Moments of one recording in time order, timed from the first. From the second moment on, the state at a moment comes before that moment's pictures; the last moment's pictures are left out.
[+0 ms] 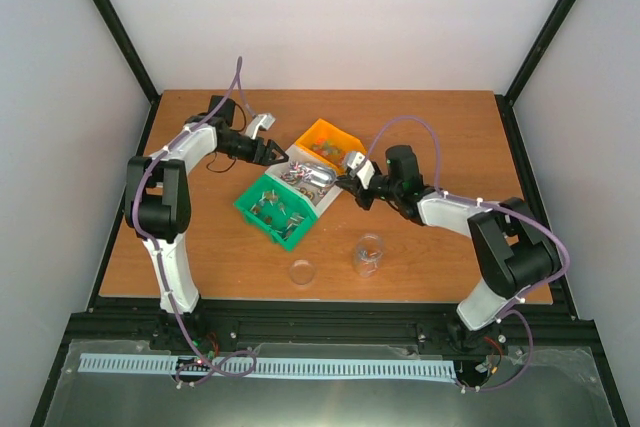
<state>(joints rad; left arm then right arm) -0.10 2.01 1.52 -0.70 0.86 0.21 0.46 1.64 0.80 0.32 -0.62 -0.43</state>
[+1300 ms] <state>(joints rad) -0.10 1.91 1.46 -0.73 0.82 0.24 0.06 1.31 0.94 -0.24 -1.12 -0.52</state>
